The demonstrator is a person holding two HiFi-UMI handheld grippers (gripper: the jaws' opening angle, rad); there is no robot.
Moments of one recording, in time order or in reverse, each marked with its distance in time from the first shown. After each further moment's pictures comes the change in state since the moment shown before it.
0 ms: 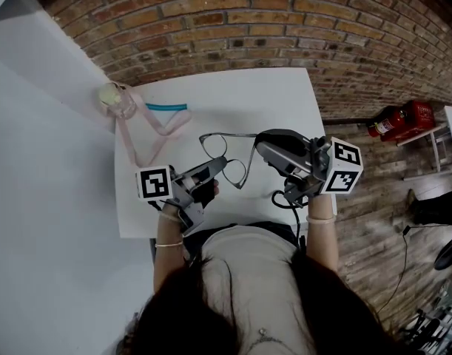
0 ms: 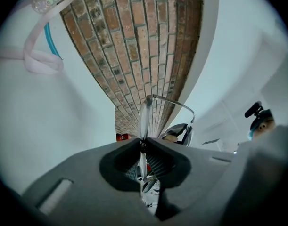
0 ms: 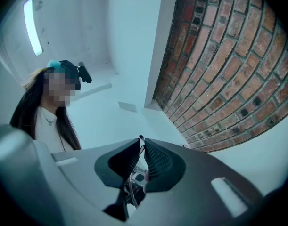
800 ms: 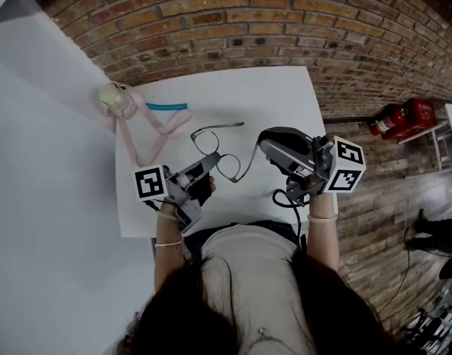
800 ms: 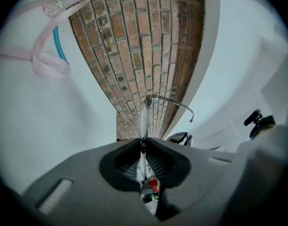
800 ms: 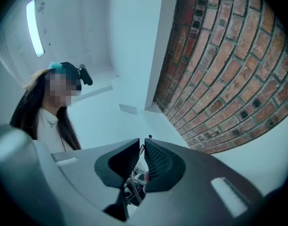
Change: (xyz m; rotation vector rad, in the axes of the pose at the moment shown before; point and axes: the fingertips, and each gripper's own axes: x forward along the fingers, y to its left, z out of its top) left arm -0.013 0.006 0.016 -0.018 -0.079 -0.004; right arm -0.003 0.000 0.003 -0.007 -0.028 0.003
